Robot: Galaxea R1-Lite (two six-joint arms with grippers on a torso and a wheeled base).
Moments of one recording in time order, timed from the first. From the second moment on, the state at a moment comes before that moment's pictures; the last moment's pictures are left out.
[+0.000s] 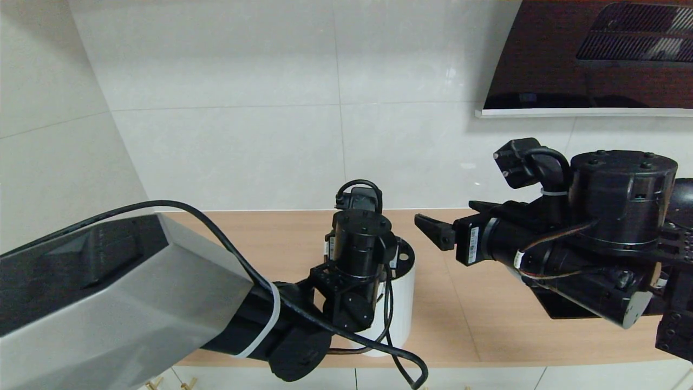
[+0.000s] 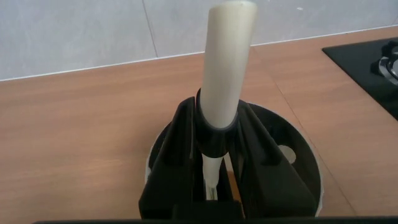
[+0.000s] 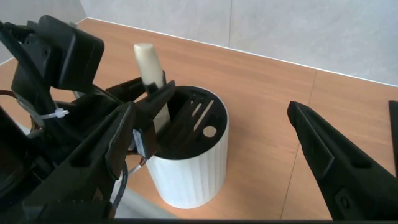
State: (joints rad) left arm -0.82 2.14 -1.05 -0.89 0.68 -0.11; right arm 0.74 1.62 -0.81 -0.66 -0.27 0.12
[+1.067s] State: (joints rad) left arm -0.83 1.76 -0.93 -0.88 0.56 -0.11; right arm 0.74 1.56 -0.82 -0.66 -0.28 0.12
